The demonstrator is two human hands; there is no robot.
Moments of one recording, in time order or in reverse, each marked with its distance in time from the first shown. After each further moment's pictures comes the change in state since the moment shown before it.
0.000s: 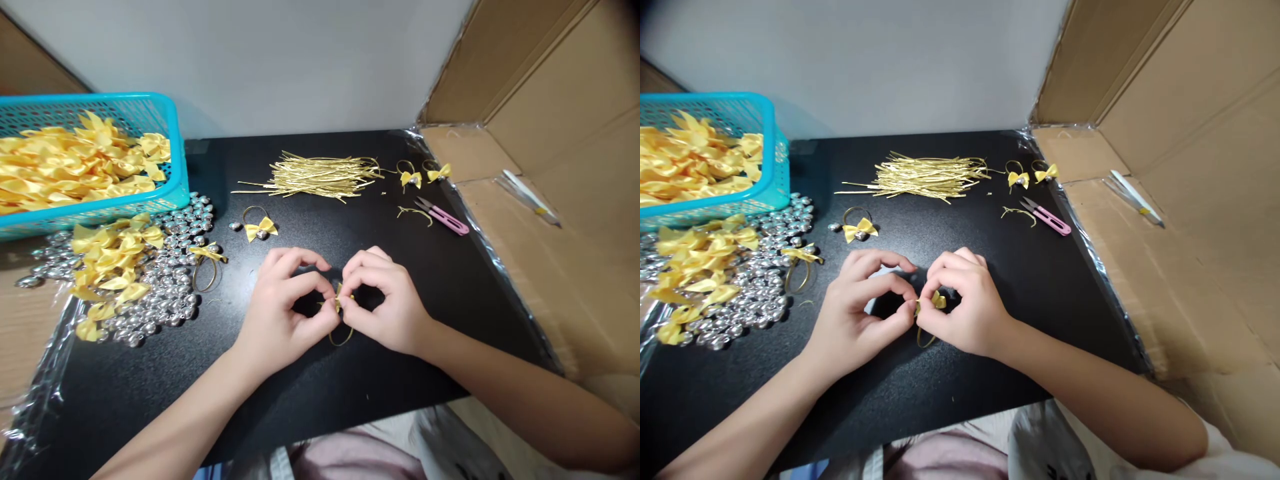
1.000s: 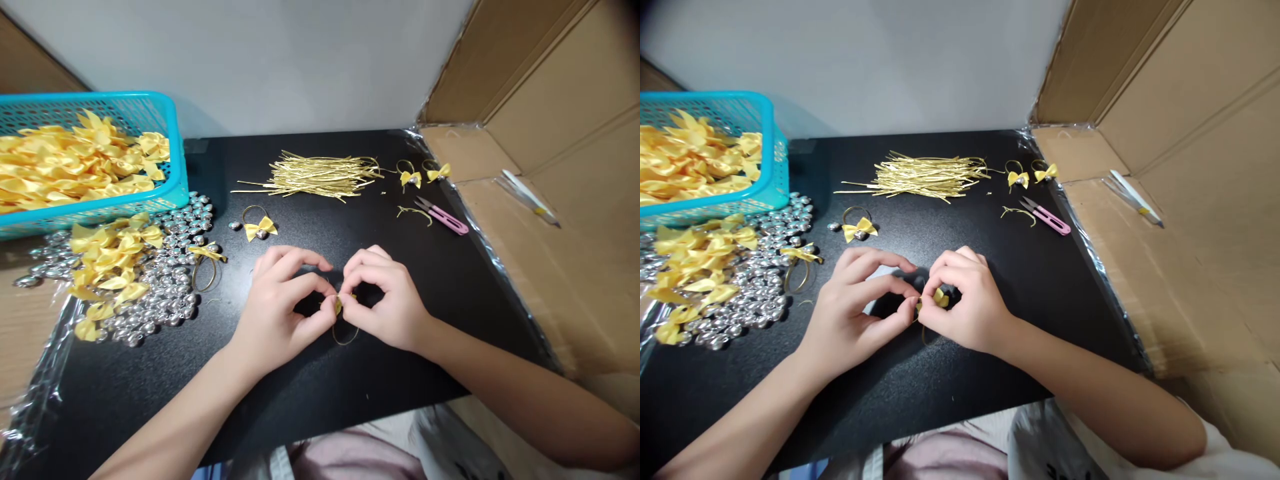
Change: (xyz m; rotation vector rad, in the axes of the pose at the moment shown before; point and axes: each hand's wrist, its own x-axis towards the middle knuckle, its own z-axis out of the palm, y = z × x) left_hand 0.001 -0.003 -0.002 0.089 -0.020 0.107; right_hand 0.000 0.002 0.000 -0.018 -0.004 0.015
